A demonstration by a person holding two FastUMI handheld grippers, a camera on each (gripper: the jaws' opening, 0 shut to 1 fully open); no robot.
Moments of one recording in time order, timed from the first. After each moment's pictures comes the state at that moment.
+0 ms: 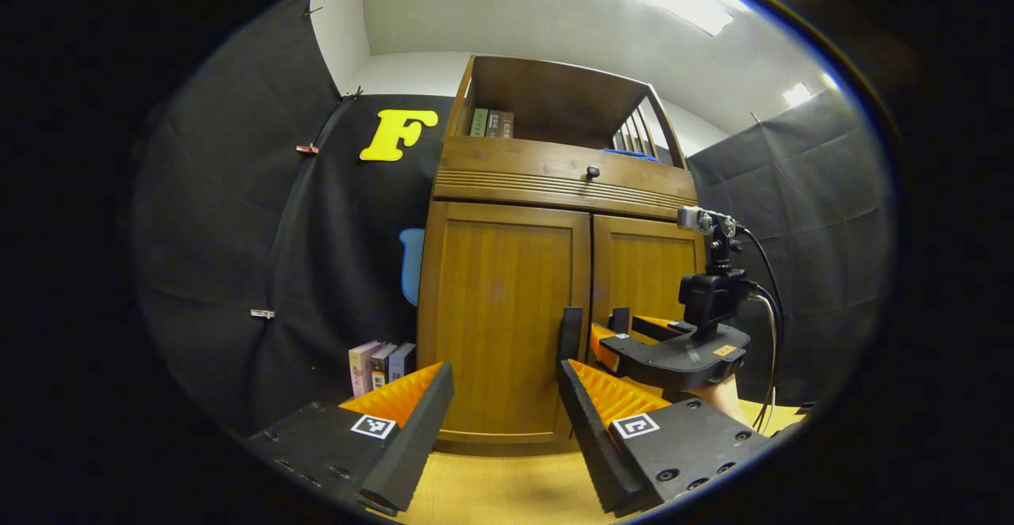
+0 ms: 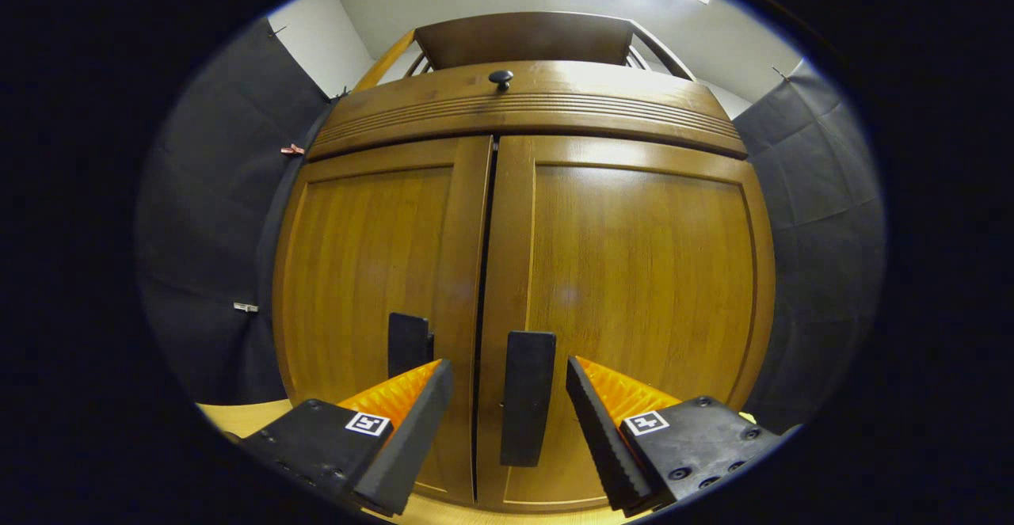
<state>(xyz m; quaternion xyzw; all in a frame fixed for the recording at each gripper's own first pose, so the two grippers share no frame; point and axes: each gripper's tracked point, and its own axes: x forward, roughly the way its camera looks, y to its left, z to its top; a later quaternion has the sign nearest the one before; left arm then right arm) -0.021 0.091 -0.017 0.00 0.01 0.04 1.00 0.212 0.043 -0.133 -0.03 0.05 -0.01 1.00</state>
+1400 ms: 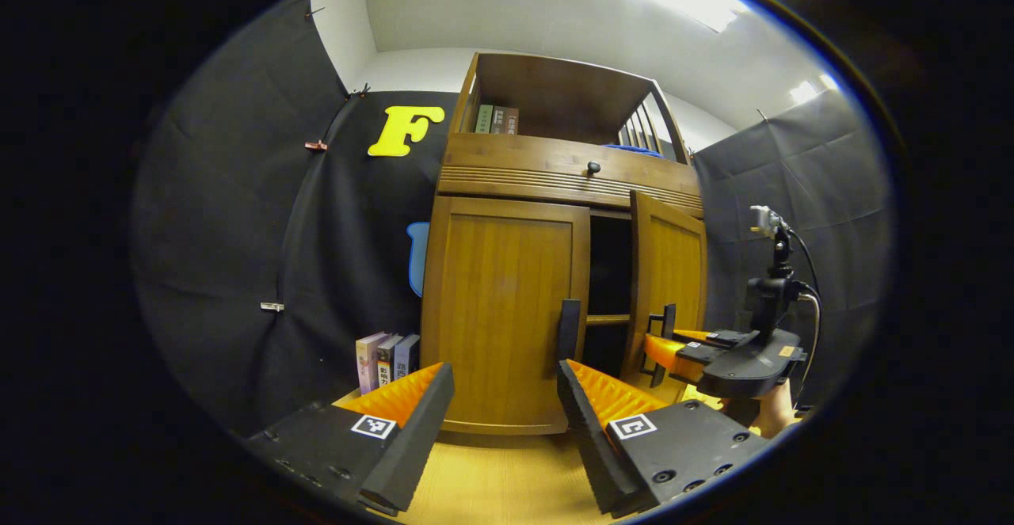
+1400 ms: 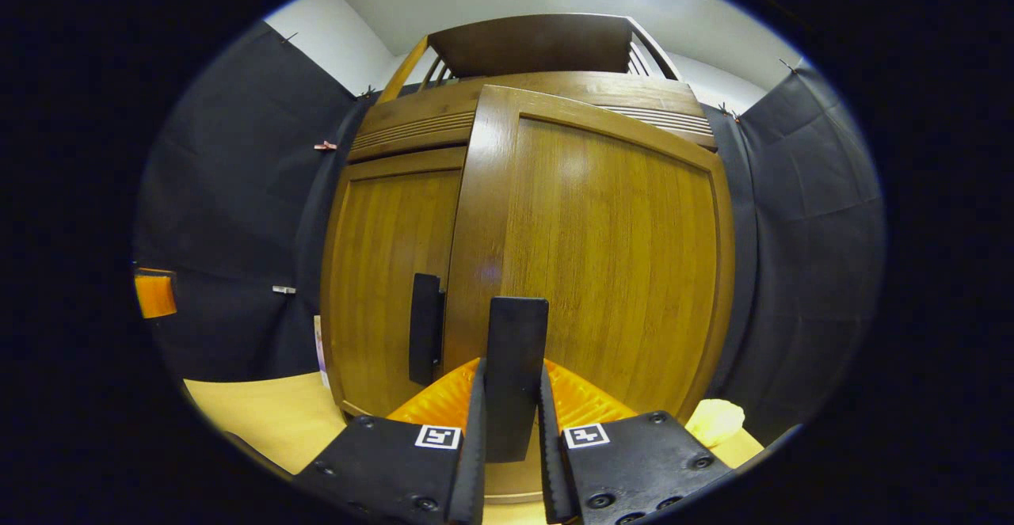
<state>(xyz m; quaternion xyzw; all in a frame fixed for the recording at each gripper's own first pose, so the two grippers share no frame) -0.035 0.065 -0.015 0.00 0.02 0.05 1.00 0.191 0.031 -0.116 -0.04 0.08 0.08 0.99</state>
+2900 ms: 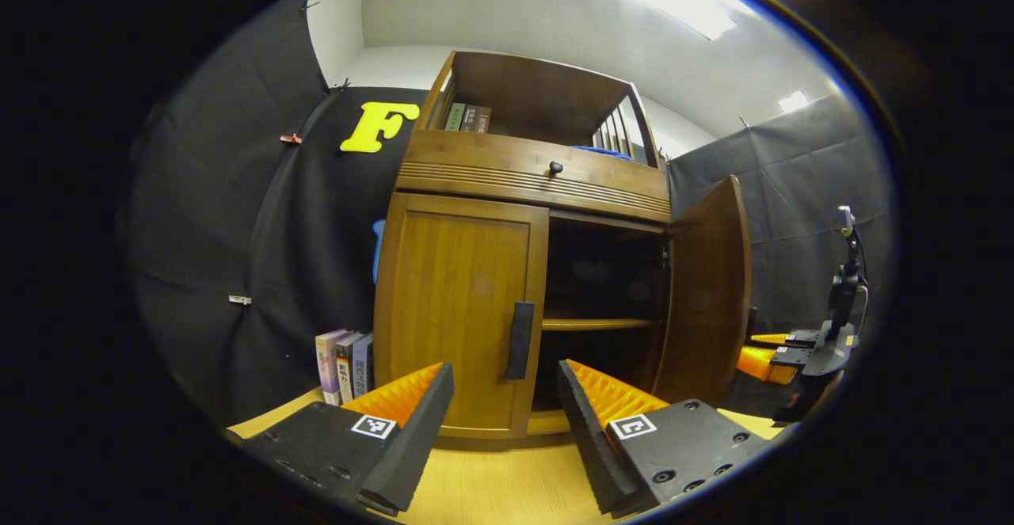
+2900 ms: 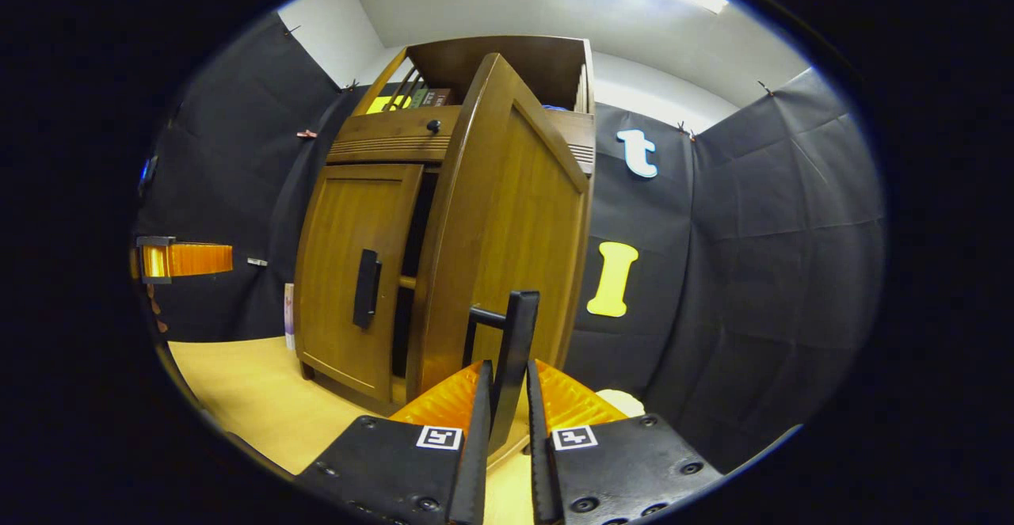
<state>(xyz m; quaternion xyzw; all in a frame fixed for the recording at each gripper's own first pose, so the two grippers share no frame) -0.017 0.015 -0.018 -0.02 0.01 0.00 1.00 0.140 -0.058 -0.099 -0.09 0.09 -0.01 0.99</state>
